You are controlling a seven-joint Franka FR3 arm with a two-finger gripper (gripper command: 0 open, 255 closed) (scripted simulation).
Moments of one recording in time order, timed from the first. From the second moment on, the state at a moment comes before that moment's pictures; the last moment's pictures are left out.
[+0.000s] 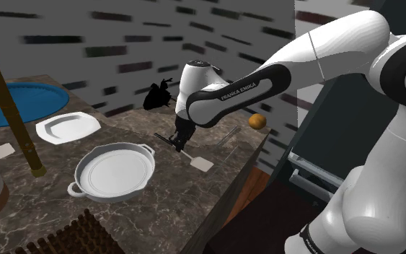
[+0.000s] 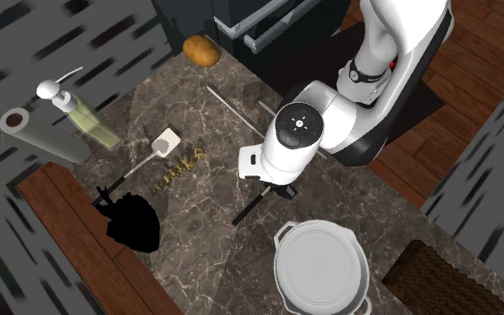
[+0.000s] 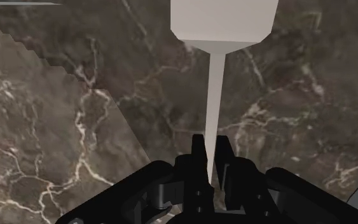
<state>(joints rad) 0.16 0.13 0.17 -2.17 -0.04 2.37 0.14</state>
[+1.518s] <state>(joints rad) 0.16 0.01 0.17 -2.04 -0.01 2.12 0.11</state>
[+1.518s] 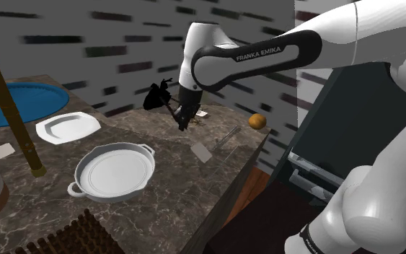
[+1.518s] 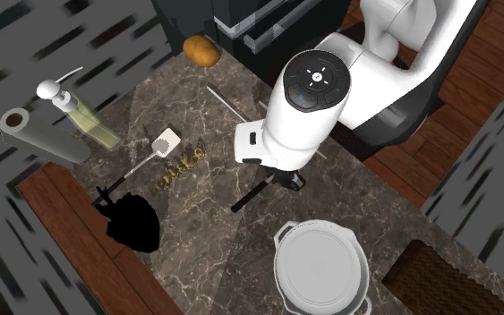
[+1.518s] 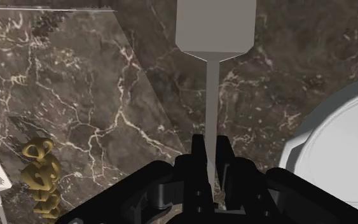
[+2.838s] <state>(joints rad) 0.16 -0.04 0.17 -1.82 0.00 1.85 0.11</state>
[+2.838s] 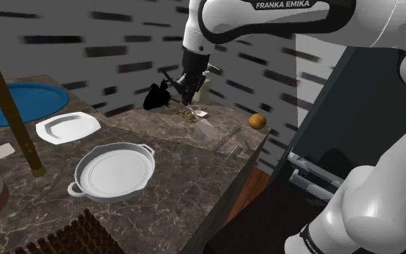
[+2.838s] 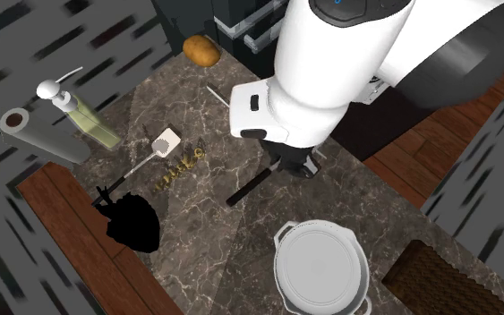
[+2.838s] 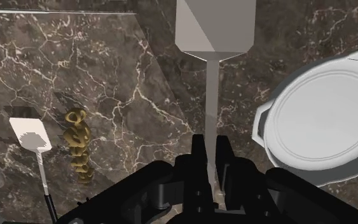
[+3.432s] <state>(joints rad) 0.16 -0.03 0.17 -1.69 0.00 1.73 0.11</state>
